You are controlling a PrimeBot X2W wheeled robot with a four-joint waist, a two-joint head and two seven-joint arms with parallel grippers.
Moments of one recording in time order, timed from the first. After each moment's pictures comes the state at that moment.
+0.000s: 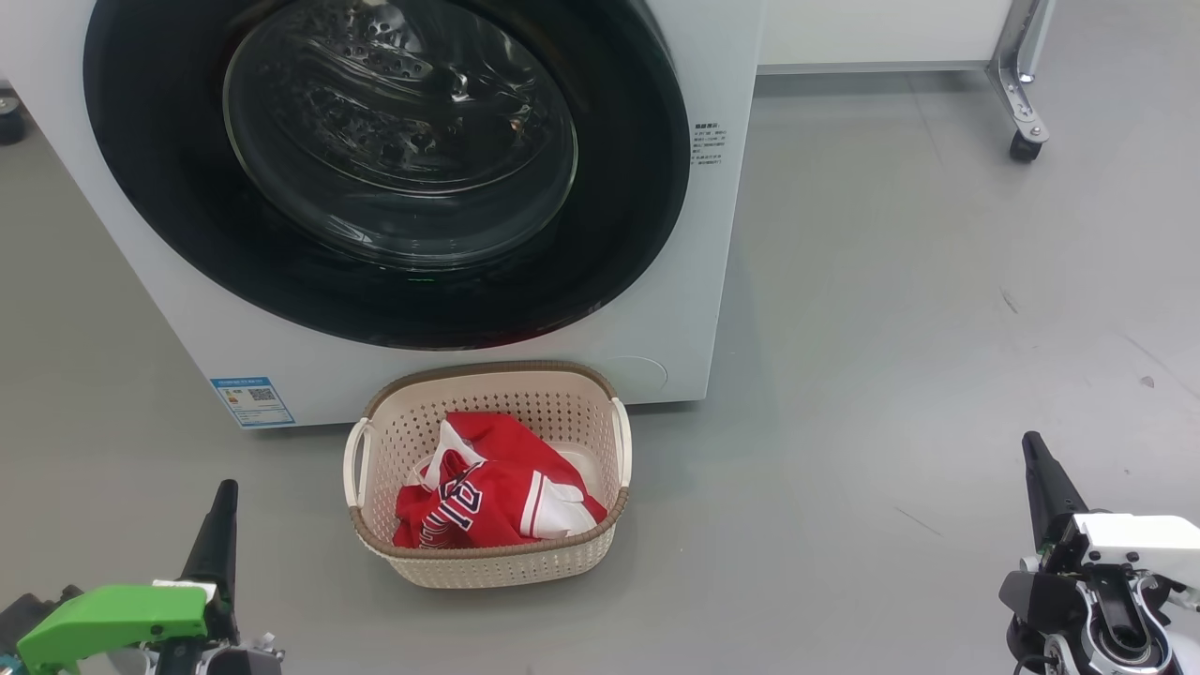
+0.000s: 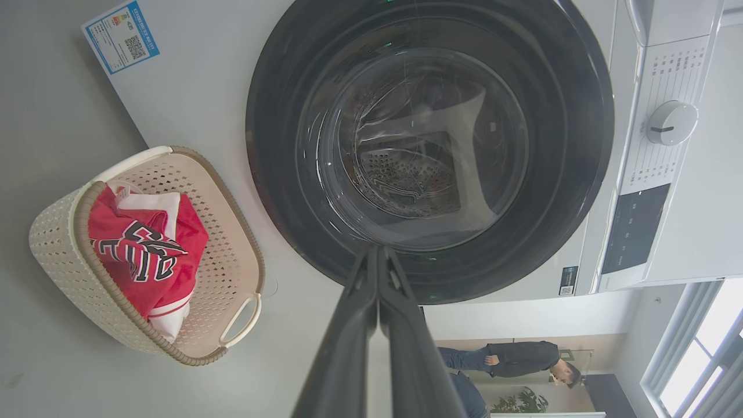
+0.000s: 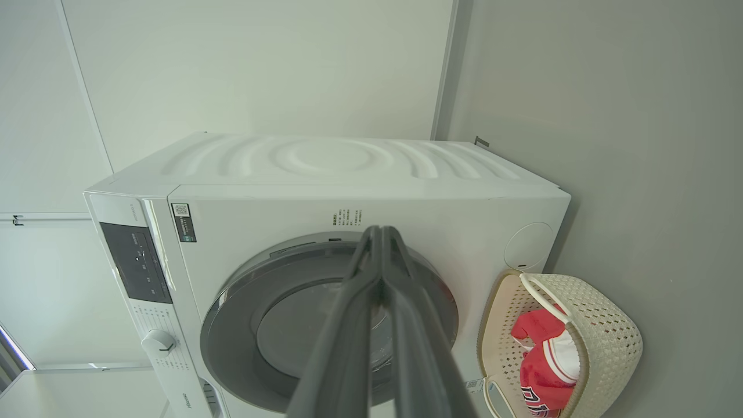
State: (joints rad) left arm -0.06 0.05 0.06 0.28 -1.61 -0.12 0.09; right arm -0.06 -0.06 -0.10 0.28 1.64 0.12 0.08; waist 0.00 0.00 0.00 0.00
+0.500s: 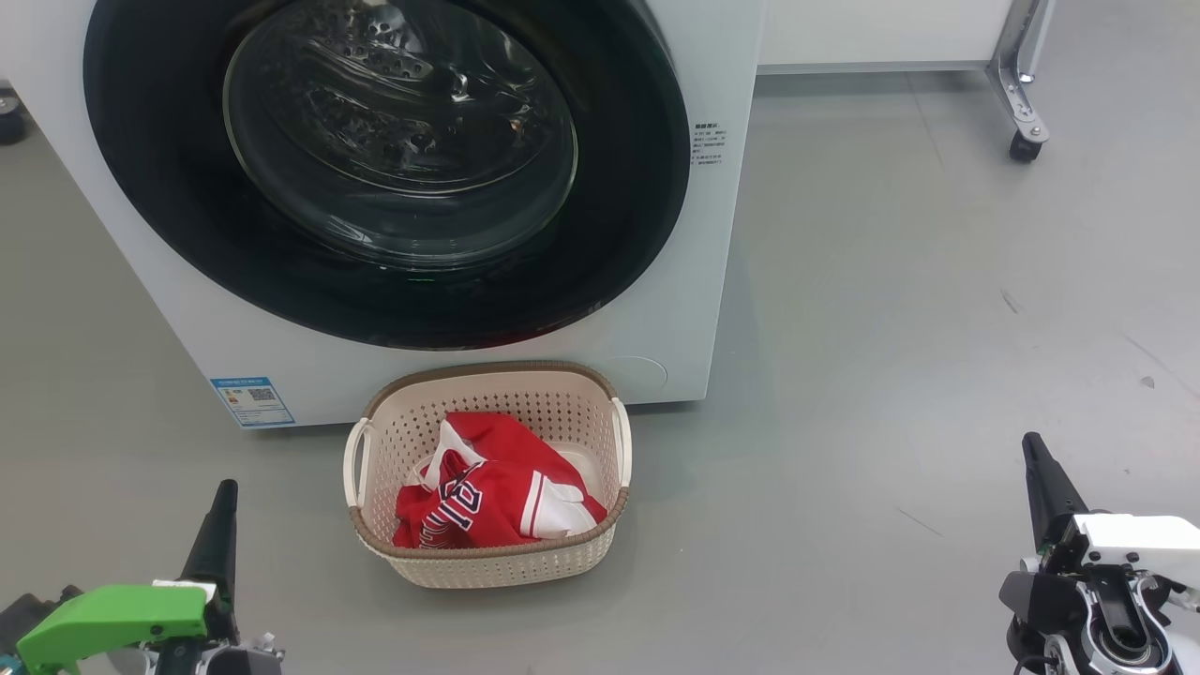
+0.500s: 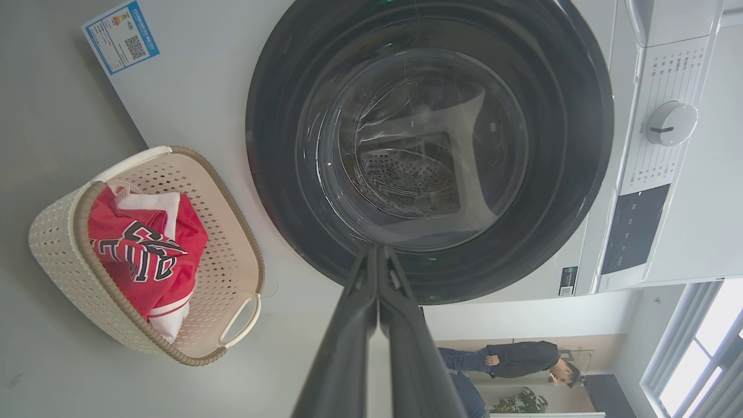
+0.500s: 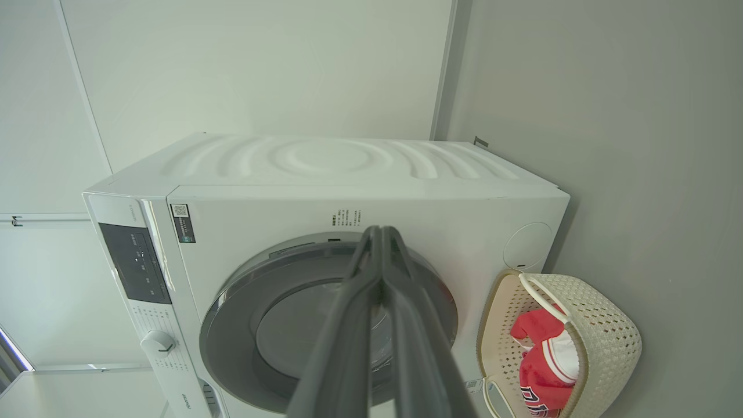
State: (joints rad) left arm -0.06 0.05 0.06 0.28 -1.61 -0.12 0.09; right arm -0.06 -0.06 -0.10 0.28 1.64 0.12 0.08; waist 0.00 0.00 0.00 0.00
